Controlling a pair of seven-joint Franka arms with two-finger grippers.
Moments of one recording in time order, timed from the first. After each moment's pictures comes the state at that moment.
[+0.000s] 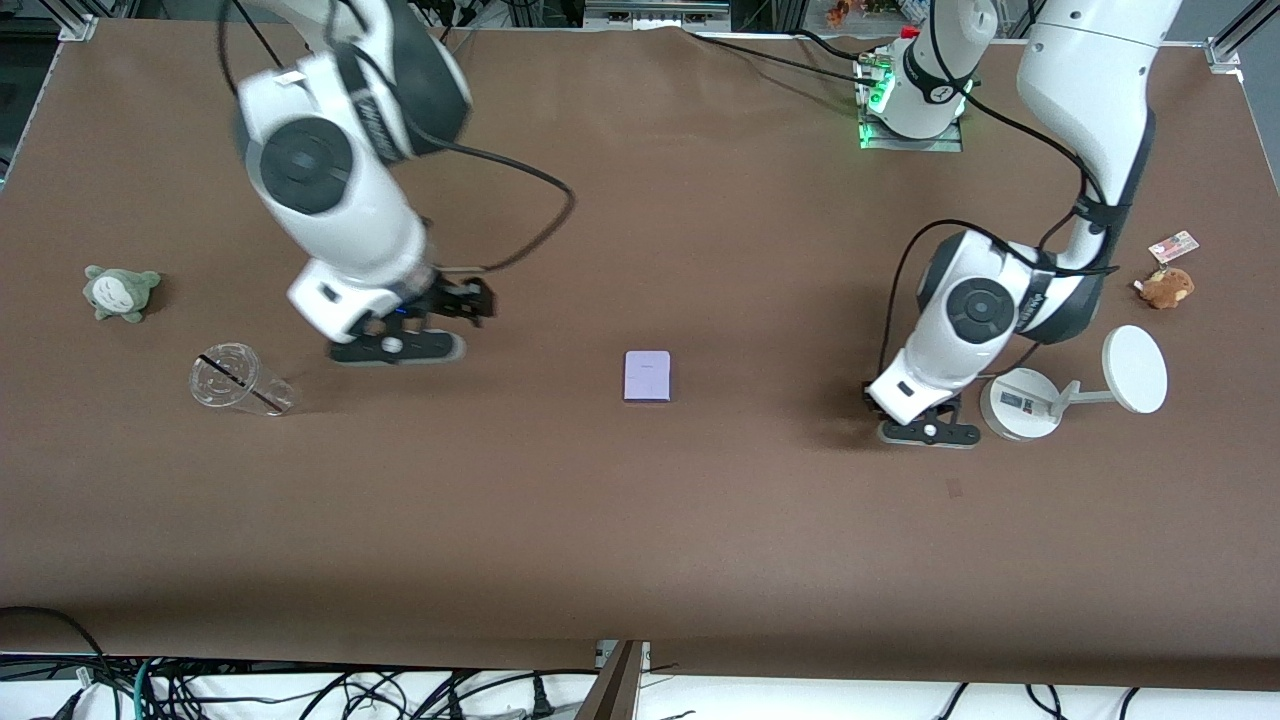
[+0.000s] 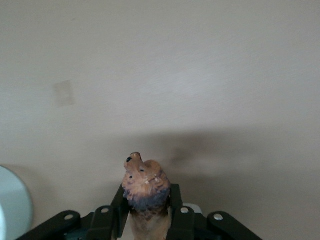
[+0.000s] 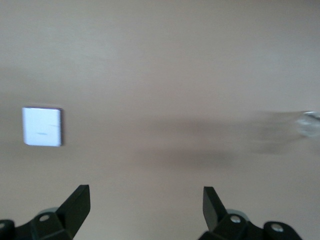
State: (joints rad) left arm -0.07 0.50 -0.12 -1.92 0.25 2.45 -0.27; right arm 0.55 0.42 -0.07 -1.41 0.03 1.77 0.44
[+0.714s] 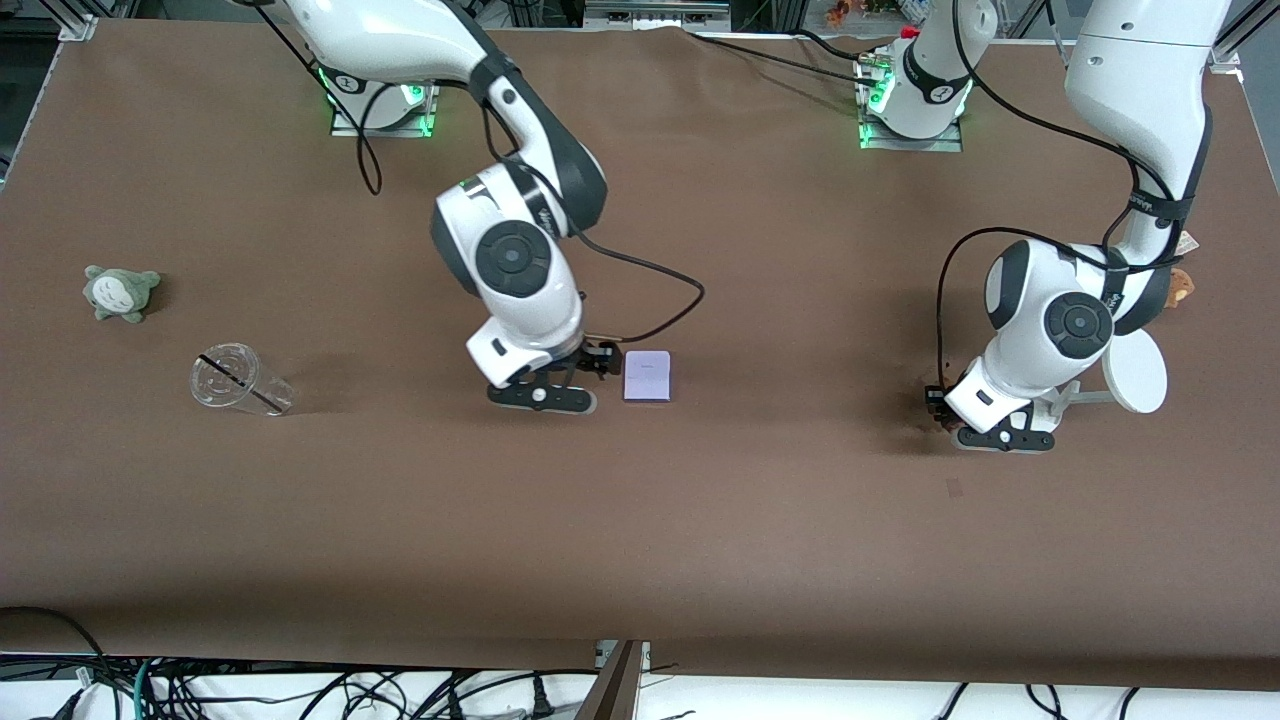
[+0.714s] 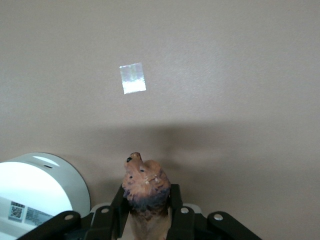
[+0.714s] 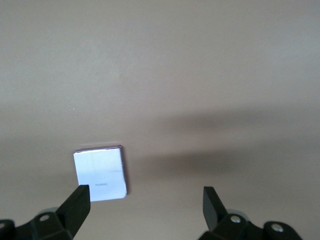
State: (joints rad) left arm -0.01 0.49 -0.05 -1.95 0.11 2.46 -0.09; right arm 0.69 0.73 -0.07 -1.26 0.07 2.02 0.74
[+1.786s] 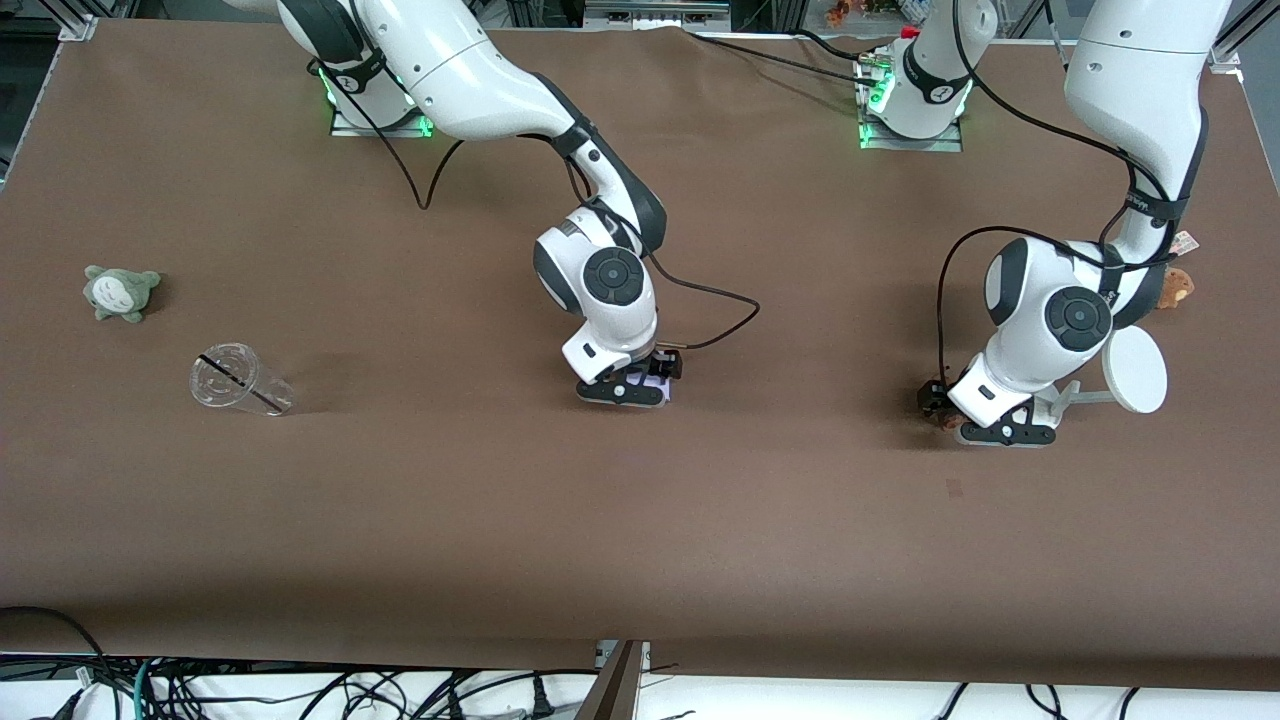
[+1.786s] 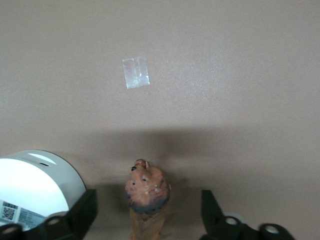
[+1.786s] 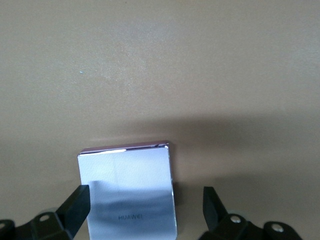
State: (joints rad) left arm -0.01 0.49 -0.04 -1.99 0.10 2.53 -0.09; right arm 0.79 0.95 -0.07 -1.26 0.07 2.29 0.83
